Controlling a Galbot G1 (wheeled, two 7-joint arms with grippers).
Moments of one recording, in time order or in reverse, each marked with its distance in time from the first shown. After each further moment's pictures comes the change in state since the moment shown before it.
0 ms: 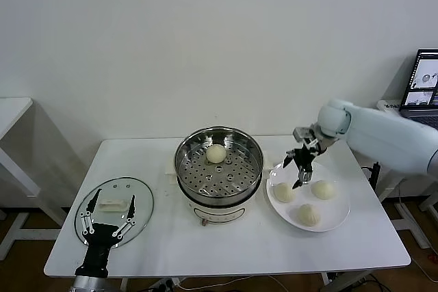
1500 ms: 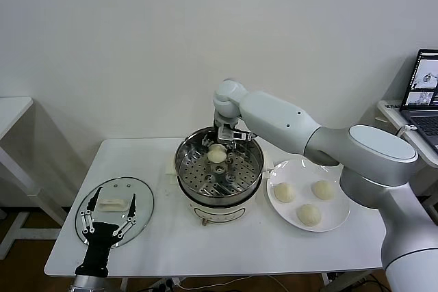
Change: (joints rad) left arm -0.004 -0.001 -0.004 -0.008 -0.013 -0.011 0.017; right arm -0.048 0.532 0.363 -0.185 -0.924 0.817 0.024
